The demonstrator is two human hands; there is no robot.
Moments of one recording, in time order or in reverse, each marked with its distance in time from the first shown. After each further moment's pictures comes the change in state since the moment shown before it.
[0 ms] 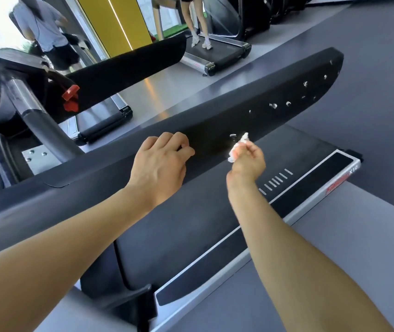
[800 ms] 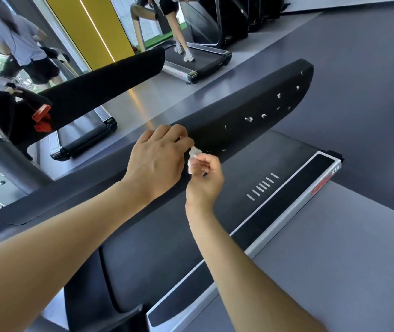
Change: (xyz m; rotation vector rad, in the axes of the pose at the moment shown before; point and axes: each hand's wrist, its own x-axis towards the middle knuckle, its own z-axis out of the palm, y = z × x) left_hand 0.061 0.014 0.001 -0.056 0.021 0.067; right_hand -0.038 0.016 0.013 -0.165 -0.185 -0.179
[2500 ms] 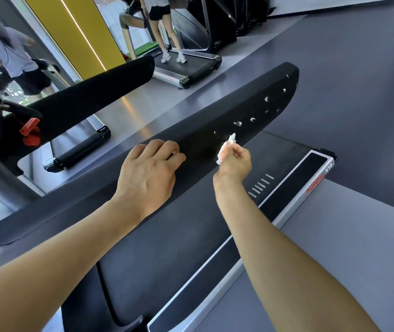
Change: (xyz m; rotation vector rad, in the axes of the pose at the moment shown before) left_hand -0.009 0.002 0.005 0.079 -0.002 0.060; right_hand 0.071 -0.039 -0.015 0.163 0.242 0.148
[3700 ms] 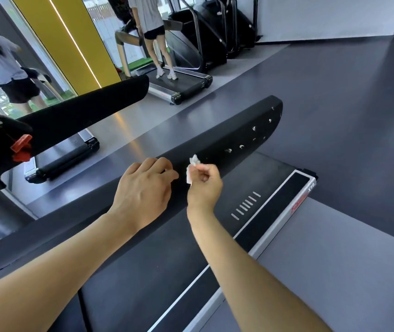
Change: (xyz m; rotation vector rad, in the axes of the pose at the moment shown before) left_hand 0.017 -0.006 -0.007 -0.139 -0.046 -0.077; right_hand -0.041 0.004 0.014 -0.281 -0.221 -0.220
